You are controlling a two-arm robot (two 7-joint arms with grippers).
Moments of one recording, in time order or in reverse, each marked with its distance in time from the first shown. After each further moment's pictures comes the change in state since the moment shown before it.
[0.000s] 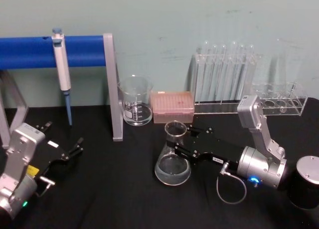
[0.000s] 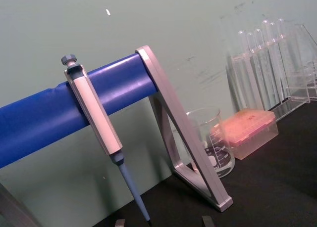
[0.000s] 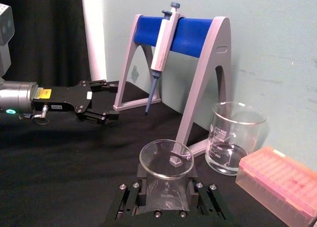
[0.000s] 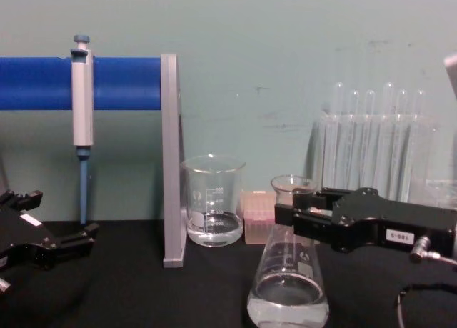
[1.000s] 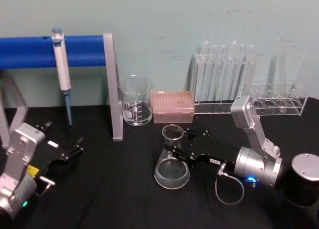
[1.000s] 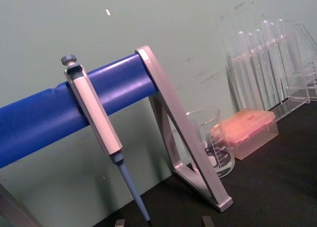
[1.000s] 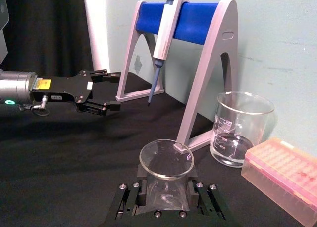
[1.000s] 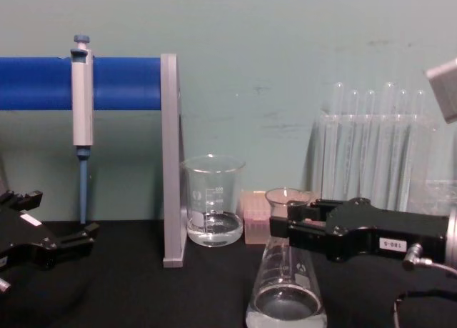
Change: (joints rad) left arm 0.000 0.000 0.000 0.000 0.000 0.000 0.000; right arm 0.032 -0.009 -0.025 0.045 -0.005 0.023 0.016
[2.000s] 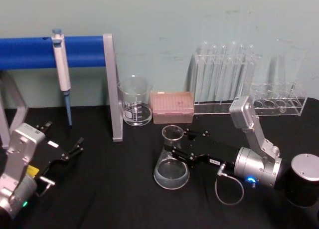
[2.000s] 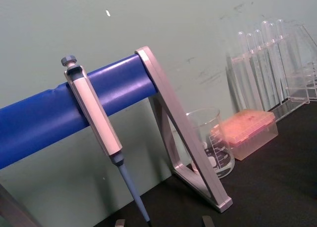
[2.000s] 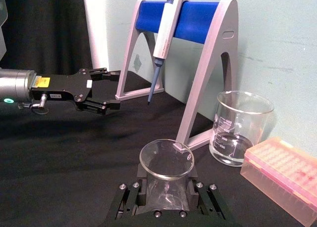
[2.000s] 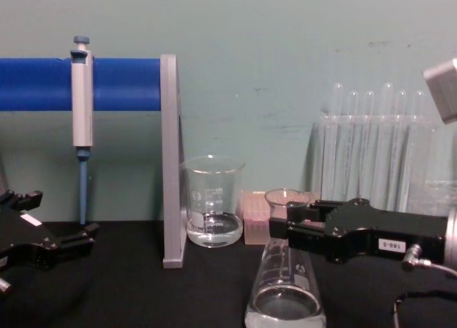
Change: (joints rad) left arm 0.000 0.000 0.000 0.000 0.000 0.000 0.000; right arm -0.001 0.003 -0.005 -0.006 -0.009 0.008 -0.009
